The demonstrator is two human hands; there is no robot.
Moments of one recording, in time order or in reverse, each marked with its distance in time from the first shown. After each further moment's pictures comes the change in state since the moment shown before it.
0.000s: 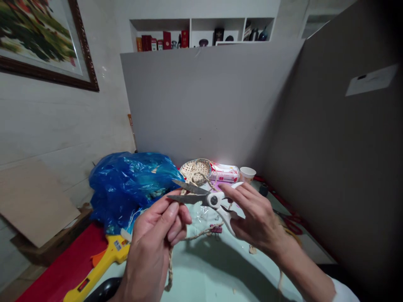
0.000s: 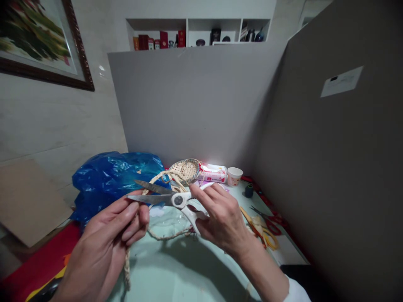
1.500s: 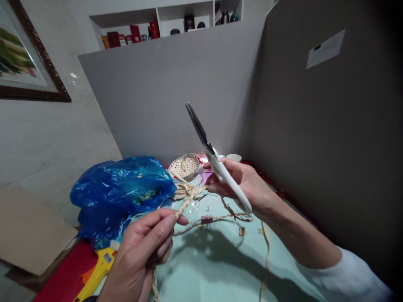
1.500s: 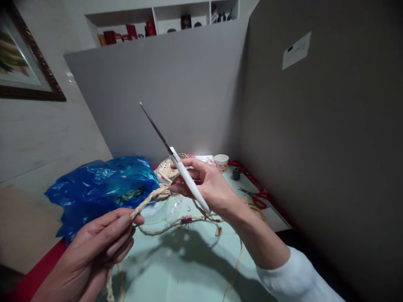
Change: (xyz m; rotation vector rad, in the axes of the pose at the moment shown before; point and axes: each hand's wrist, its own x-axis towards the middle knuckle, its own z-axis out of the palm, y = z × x) left_hand -0.008 0.000 -0.001 0.254 -0.072 -0.250; right_hand 0.027 -0.001 -0.030 1.217 -0.012 0.764
